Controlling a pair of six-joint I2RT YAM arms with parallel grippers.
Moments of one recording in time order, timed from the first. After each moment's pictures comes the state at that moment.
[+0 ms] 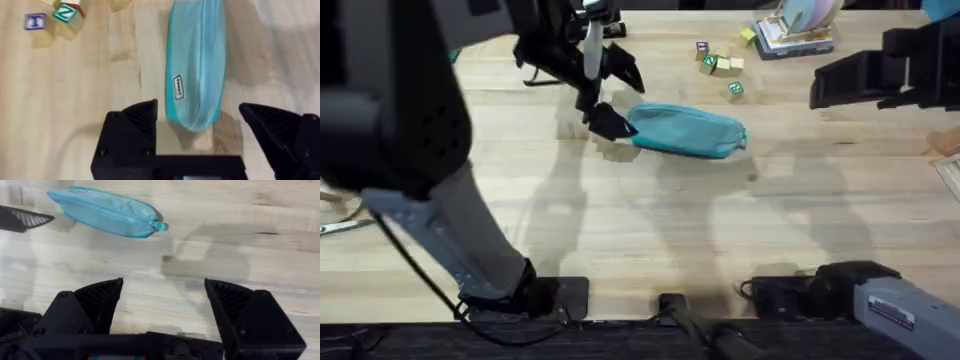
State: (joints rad) left arm -0.11 1.98 1.43 -1.02 0.92 1.52; right arm 0.07 1.12 1.46 -1.43 -0.10 0.07
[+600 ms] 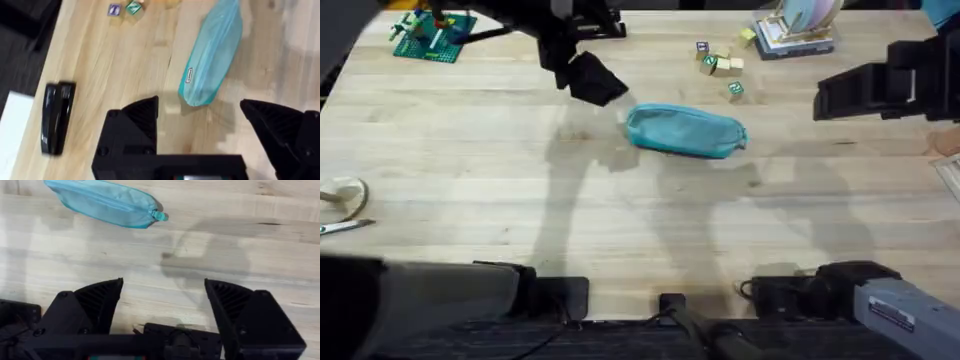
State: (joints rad) left arm -0.11 1.54 1.48 -1.06 0.70 1.11; right arm 0.07 1.10 1.46 -1.48 -0.10 0.06
